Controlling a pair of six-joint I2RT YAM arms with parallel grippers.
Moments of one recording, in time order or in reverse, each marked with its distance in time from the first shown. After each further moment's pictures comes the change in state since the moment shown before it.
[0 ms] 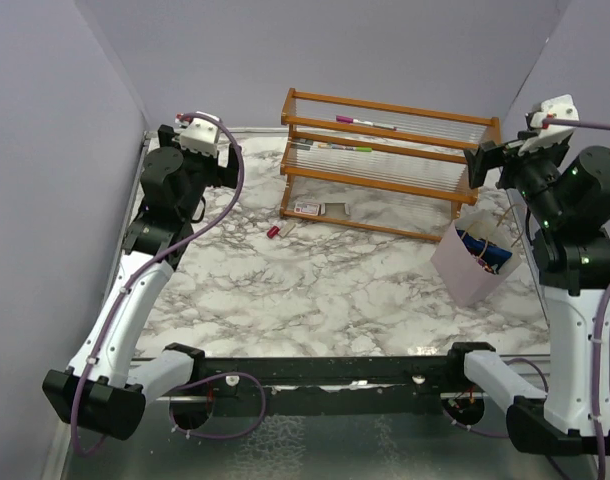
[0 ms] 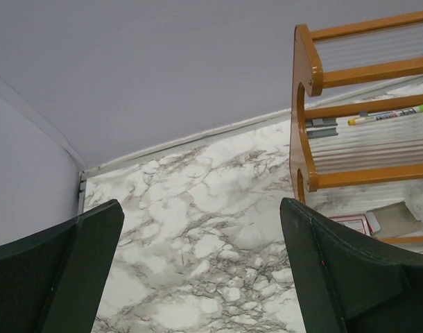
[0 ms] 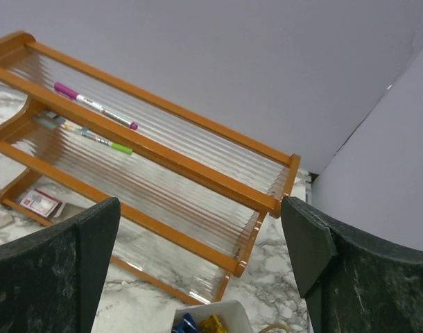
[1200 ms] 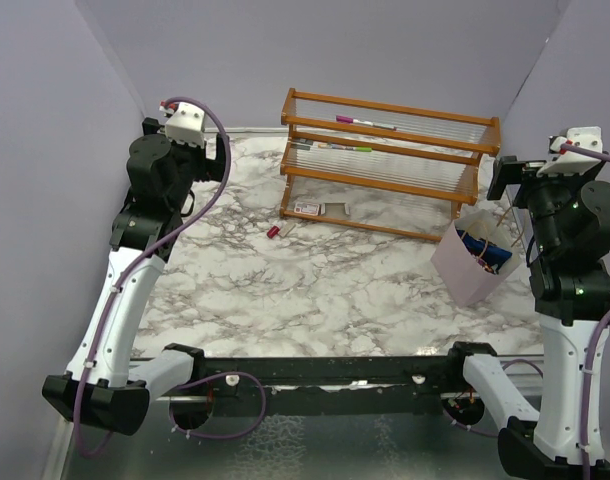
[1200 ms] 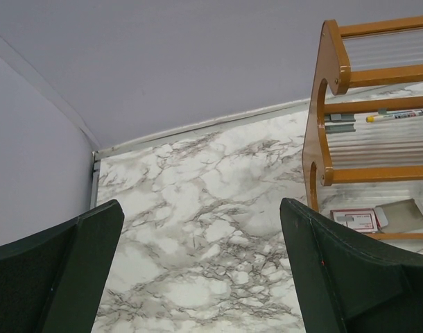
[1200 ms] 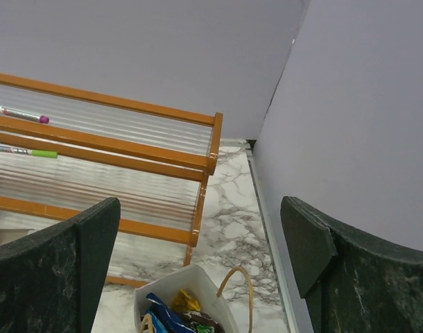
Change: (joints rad) left arm 0.052 0.000 0.134 -0.160 -0.004 -0.024; right arm -0.063 -0.187 -0.185 0.072 0.257 0.032
